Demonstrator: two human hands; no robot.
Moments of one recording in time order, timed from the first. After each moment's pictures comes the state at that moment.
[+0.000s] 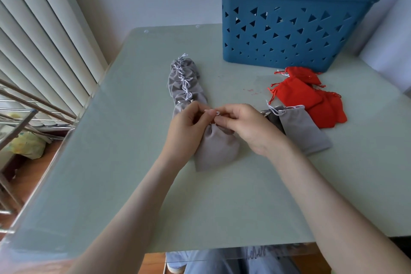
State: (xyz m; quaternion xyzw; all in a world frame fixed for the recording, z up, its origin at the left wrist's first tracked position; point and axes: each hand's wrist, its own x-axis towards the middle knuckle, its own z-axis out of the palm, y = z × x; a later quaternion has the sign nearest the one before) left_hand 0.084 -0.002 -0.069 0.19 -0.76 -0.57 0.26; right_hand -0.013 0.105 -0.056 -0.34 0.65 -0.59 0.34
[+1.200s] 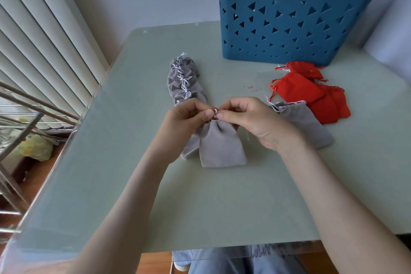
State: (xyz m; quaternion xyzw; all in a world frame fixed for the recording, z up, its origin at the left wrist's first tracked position) left_hand 0.089 -0.012 -0.056 0.11 -0.71 -0.67 0.20; right_hand -0.023 0.117 -0.047 -0.36 0.66 -0.58 0.32
